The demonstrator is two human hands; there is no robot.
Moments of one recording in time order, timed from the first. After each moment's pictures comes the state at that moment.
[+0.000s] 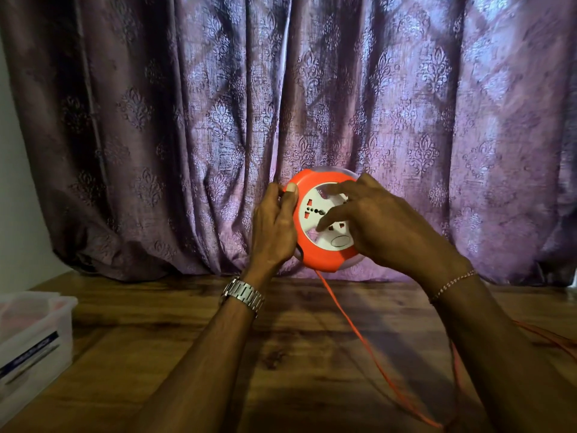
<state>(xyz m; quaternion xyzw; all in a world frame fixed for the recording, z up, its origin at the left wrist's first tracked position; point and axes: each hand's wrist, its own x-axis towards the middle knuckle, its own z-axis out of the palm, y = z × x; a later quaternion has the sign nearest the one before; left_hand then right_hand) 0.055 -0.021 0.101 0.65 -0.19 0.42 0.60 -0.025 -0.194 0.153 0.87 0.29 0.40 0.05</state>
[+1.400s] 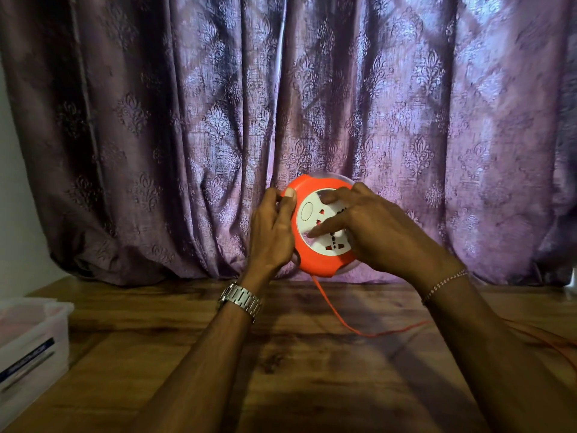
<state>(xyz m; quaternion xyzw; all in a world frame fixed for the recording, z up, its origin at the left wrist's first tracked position) 0.051 -0.023 0.101 0.66 -0.19 0.40 0.60 -0.025 -0.191 0.152 0.89 0.28 0.36 0.07</state>
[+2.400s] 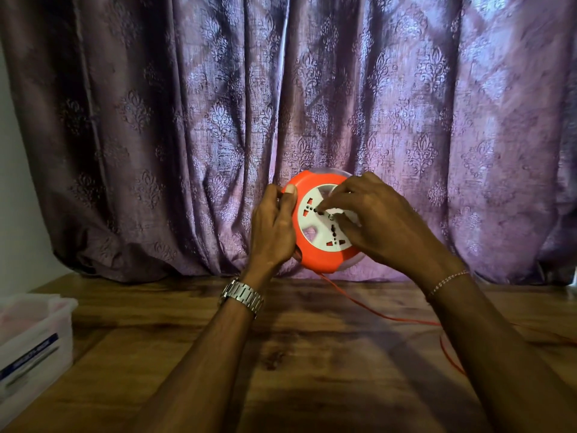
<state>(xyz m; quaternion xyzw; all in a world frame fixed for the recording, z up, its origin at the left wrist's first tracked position) 0.051 -0.021 0.103 0.66 -0.20 0.41 0.60 -0.018 -0.195 0.150 0.85 0.29 0.44 -0.03</state>
